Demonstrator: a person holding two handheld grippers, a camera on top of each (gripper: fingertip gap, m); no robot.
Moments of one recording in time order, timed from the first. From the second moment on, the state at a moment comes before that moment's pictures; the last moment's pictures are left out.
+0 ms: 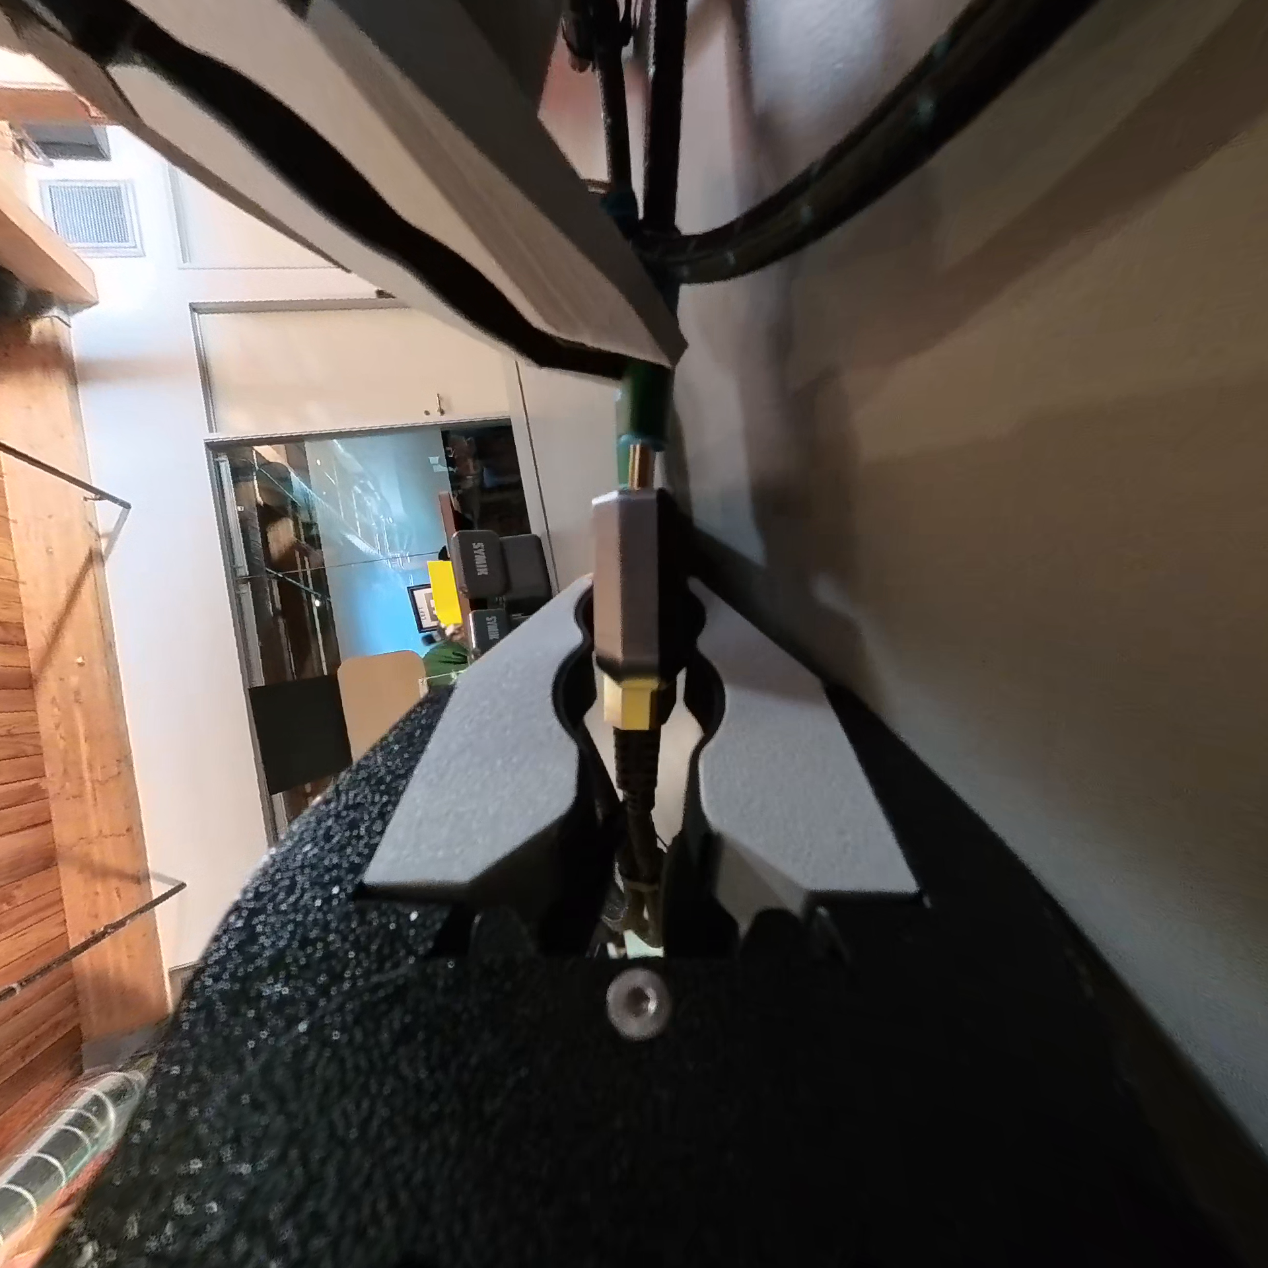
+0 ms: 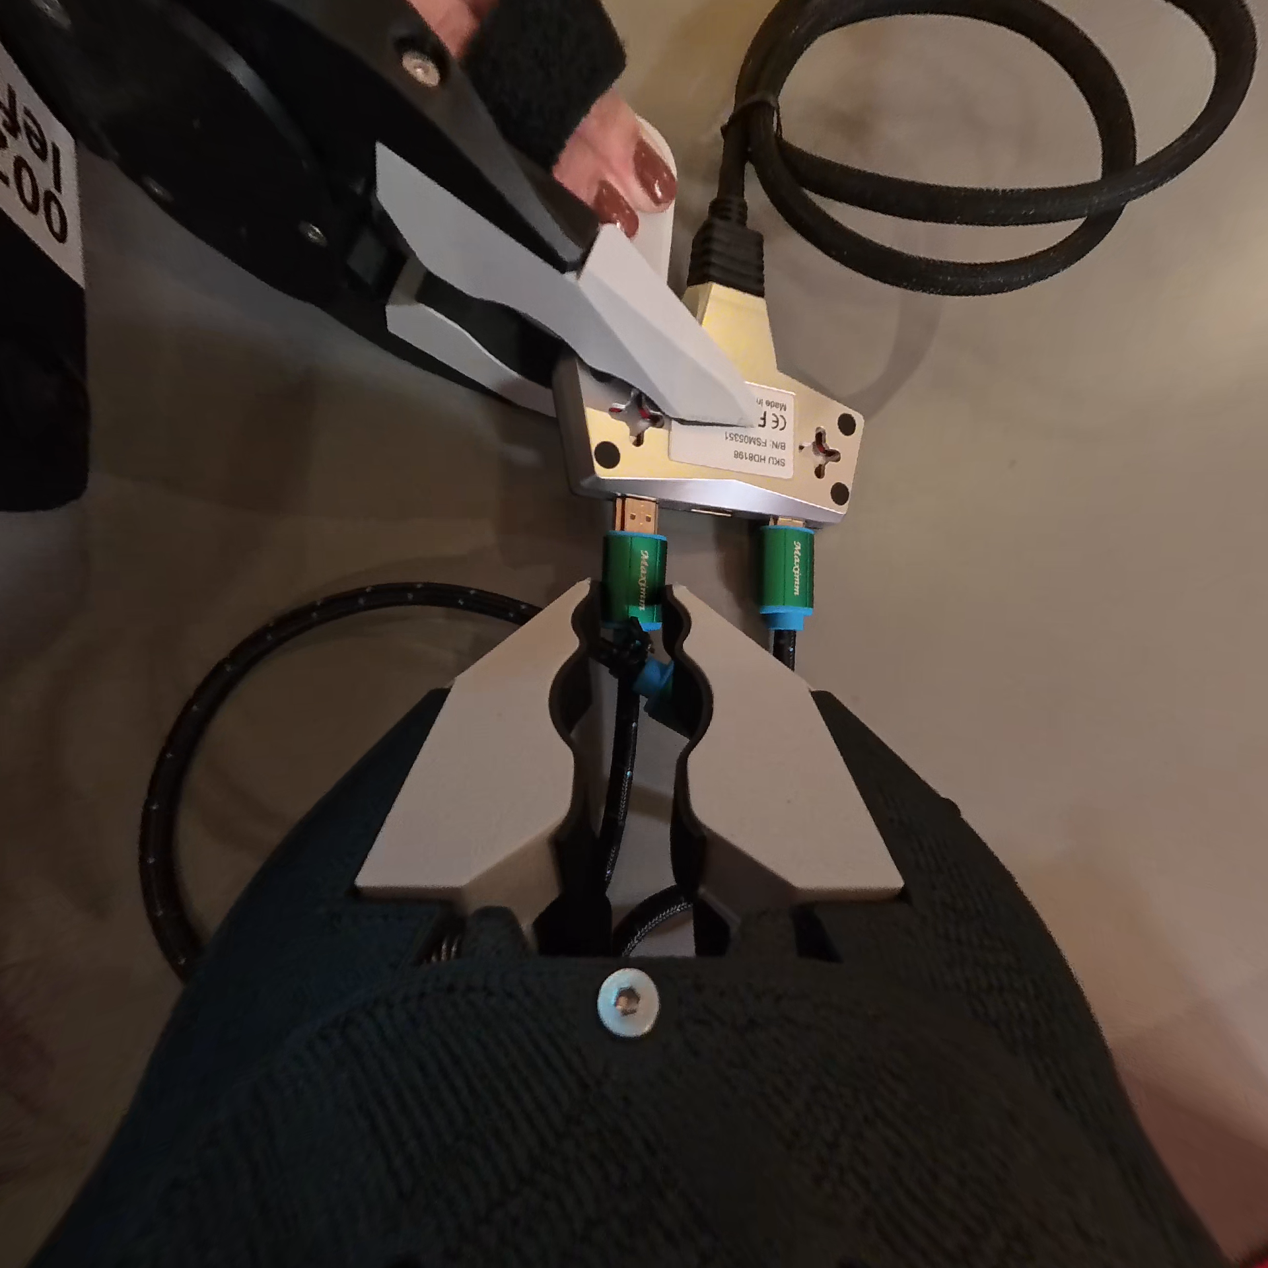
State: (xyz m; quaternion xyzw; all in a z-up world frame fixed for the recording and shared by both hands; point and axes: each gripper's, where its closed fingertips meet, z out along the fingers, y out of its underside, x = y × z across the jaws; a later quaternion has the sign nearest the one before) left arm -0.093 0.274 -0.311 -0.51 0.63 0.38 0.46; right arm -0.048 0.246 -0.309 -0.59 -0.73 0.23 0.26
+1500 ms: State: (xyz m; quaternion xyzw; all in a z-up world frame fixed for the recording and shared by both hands) left arm -0.091 0.274 -0.305 -0.57 0.65 0.35 0.36; right arm -0.046 0.248 -0.297 -0.52 -0.78 0.14 0.30
